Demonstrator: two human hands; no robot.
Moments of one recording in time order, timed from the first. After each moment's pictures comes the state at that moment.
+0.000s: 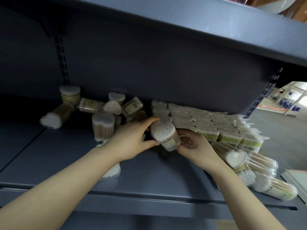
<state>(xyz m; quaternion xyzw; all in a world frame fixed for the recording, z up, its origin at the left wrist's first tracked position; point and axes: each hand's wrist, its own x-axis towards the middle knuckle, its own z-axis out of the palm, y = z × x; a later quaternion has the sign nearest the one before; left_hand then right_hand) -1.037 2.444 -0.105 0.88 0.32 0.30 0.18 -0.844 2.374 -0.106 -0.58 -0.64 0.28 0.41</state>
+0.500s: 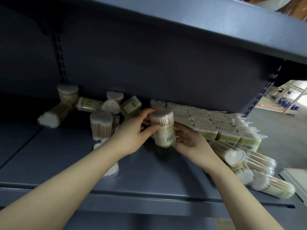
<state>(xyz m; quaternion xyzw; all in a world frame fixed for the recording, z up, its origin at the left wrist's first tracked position) -1.026 2.443 -0.102 0.79 0.33 0.39 0.34 -0.852 2.372 -0.099 -0.54 -0.65 0.30 0.44</state>
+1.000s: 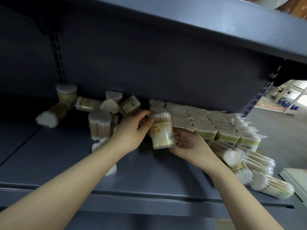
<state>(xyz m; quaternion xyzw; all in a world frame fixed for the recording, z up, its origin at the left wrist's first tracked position) -1.020 2.445 -0.102 0.76 0.38 0.41 0.33 -0.848 2.369 -0.101 -0.57 -0.65 0.30 0.39</state>
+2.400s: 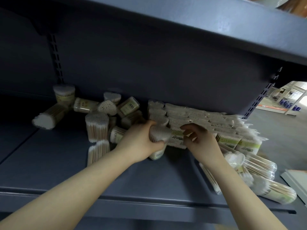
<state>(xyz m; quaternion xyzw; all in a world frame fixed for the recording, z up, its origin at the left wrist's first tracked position) -1.002 2.433 -0.102 0.81 0.44 0.29 0.26 -0.821 2.383 -0.101 -0.71 -0.62 0.07 0.34</state>
